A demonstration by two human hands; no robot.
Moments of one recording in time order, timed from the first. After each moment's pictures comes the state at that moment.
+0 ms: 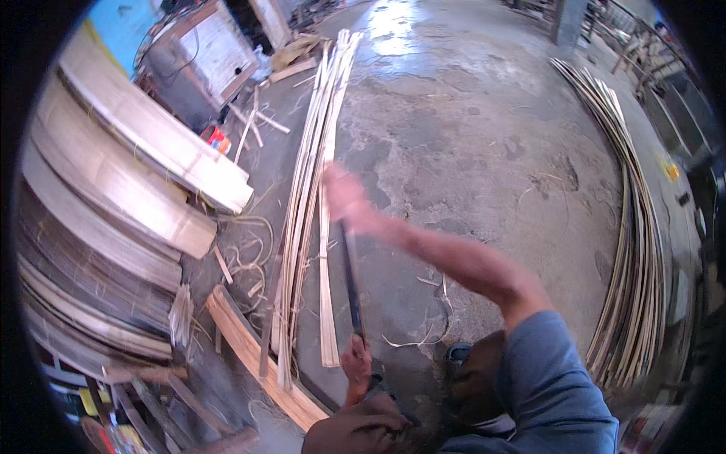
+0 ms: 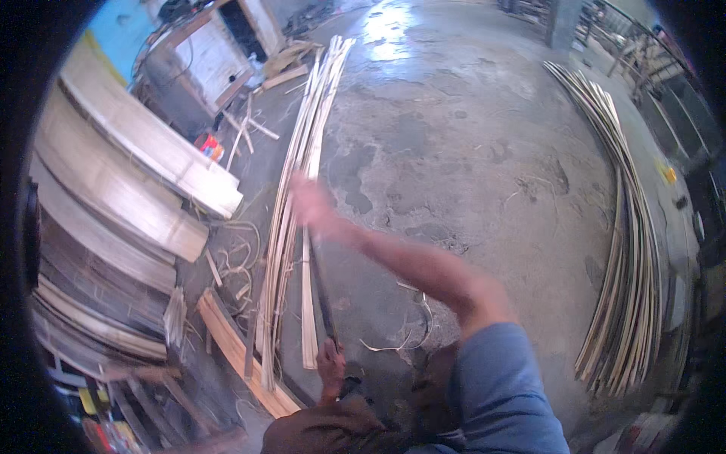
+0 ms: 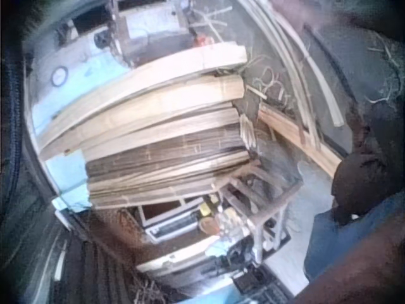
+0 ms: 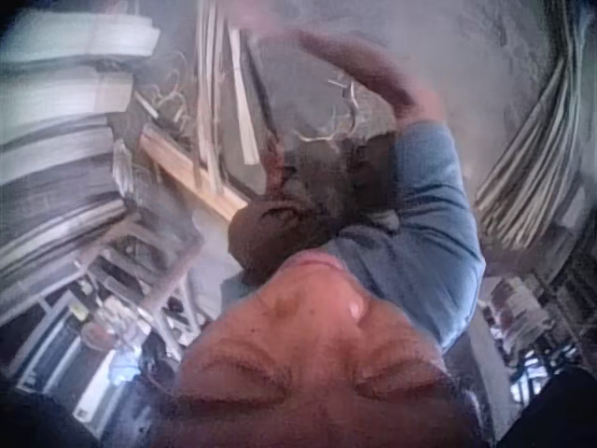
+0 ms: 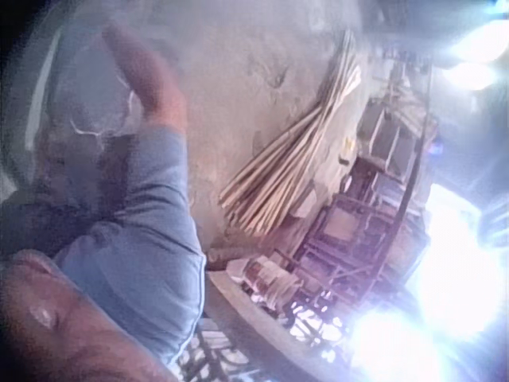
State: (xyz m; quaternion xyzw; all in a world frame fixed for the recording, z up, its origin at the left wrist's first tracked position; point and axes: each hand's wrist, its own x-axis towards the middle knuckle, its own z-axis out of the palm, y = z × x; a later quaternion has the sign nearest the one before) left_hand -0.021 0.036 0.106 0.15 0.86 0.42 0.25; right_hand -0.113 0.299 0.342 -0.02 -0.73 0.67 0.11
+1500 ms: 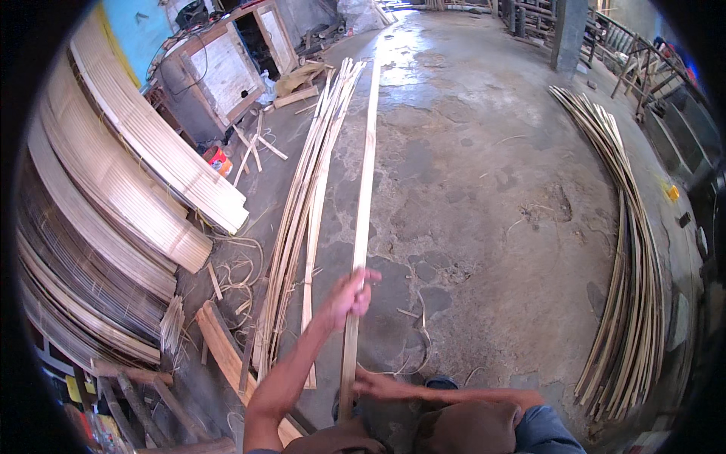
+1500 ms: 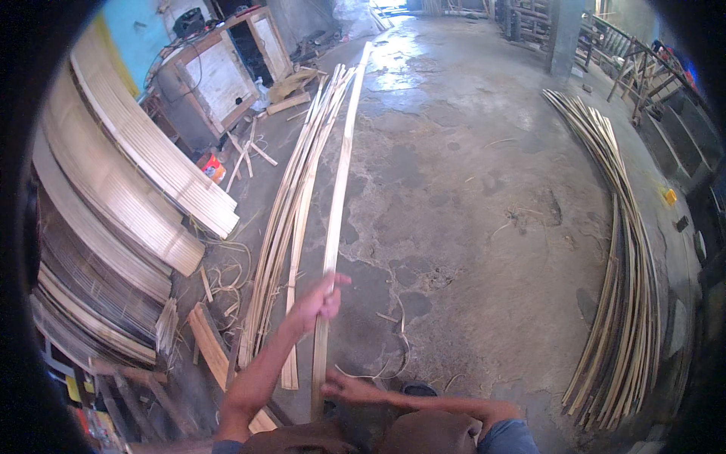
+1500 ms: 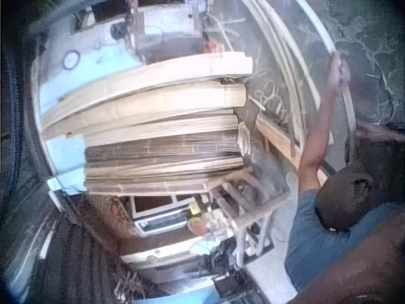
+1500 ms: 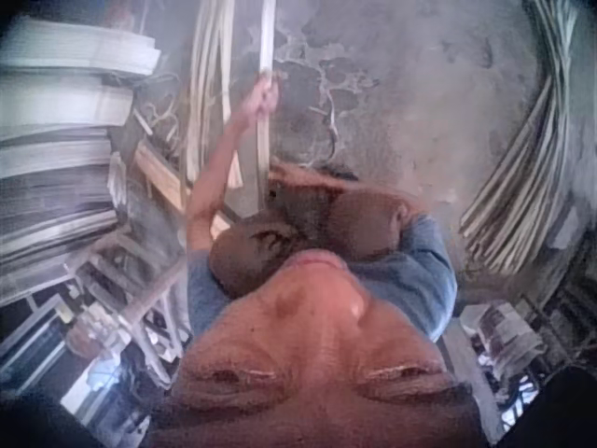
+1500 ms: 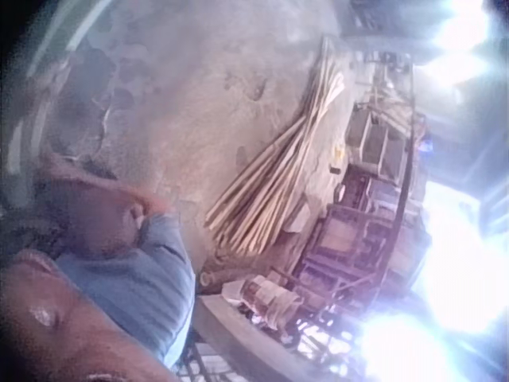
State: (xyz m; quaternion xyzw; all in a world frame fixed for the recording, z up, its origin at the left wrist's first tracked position) left_hand -0.106 0.239 0.264 0.19 0.53 0.55 0.62; right_hand 0.093 0.193 0.117 0.02 -0.63 0.77 -0.04
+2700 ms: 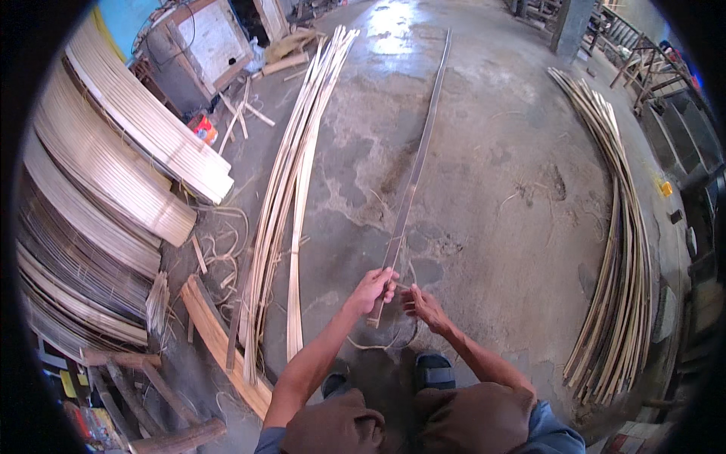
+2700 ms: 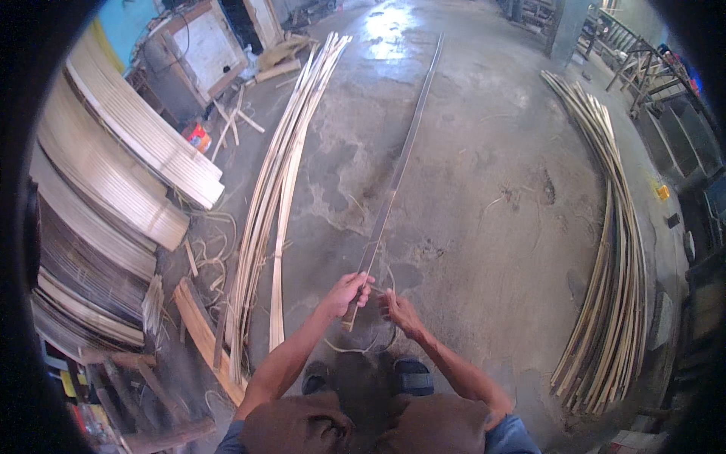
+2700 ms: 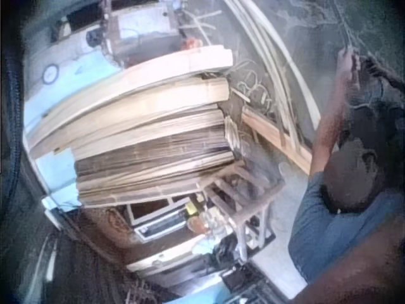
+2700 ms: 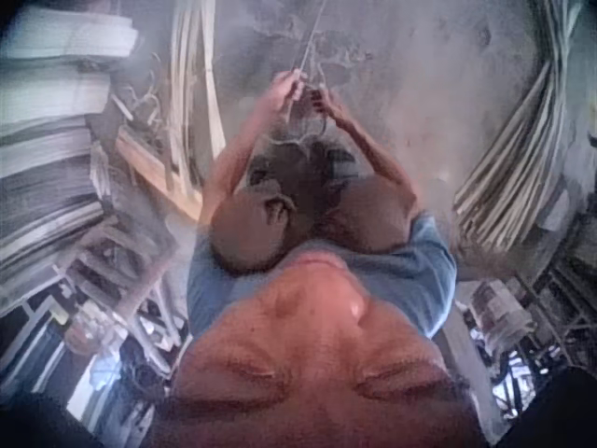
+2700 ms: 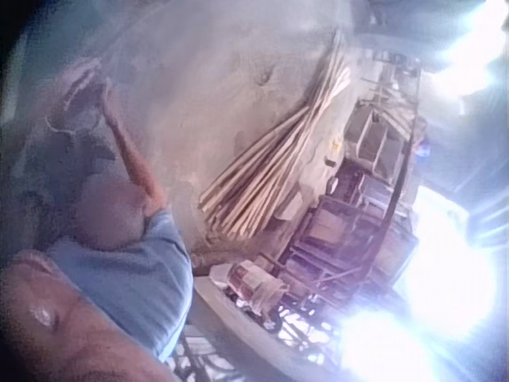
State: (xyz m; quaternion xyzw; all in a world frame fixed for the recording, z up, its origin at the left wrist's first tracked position) left_hand -0.063 0.243 0.116 0.14 0.50 0.55 0.65; right_hand 0.123 0.319 0.078 -0.38 -0.52 0.76 0.04
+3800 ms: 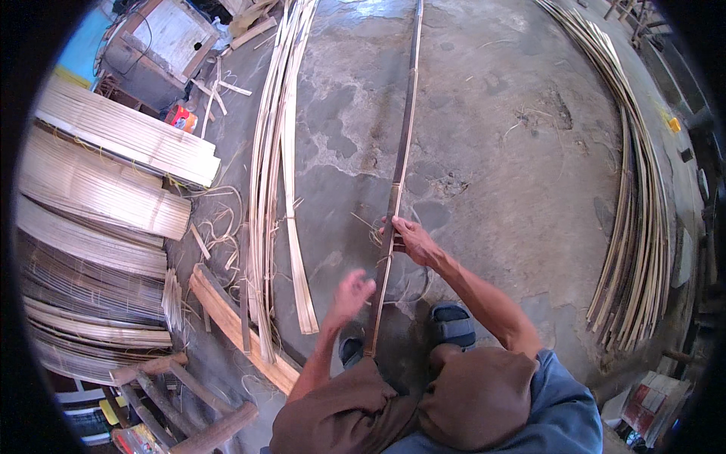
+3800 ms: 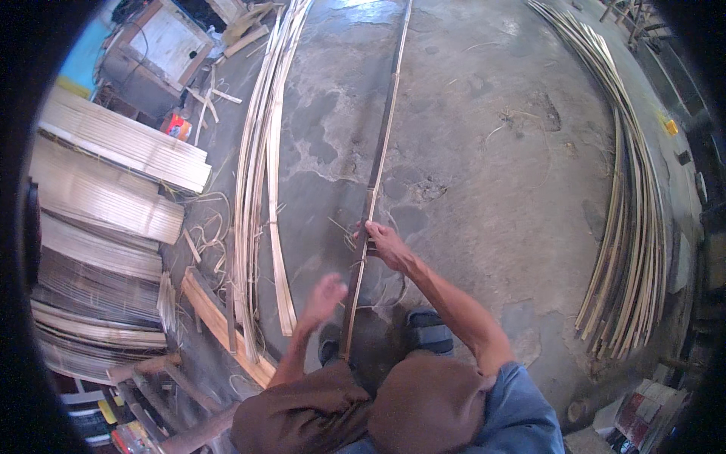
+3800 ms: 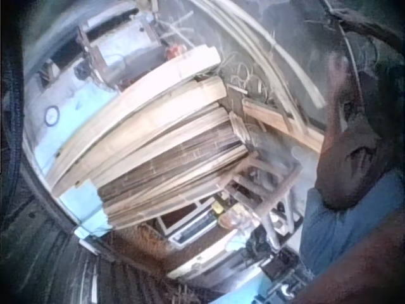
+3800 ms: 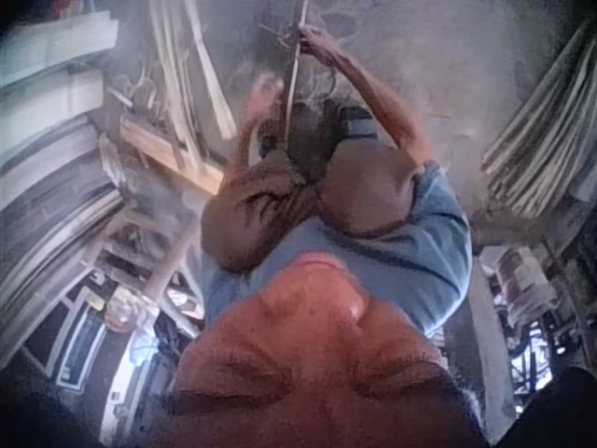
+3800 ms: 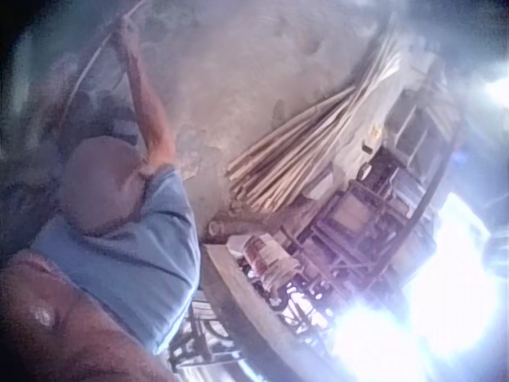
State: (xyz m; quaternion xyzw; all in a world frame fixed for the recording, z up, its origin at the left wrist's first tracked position) left_hand -0.041 0.107 0.121 0.32 0.78 0.39 0.37; right_hand 0.060 0.328 0.072 -0.29 -0.35 0.89 0.09
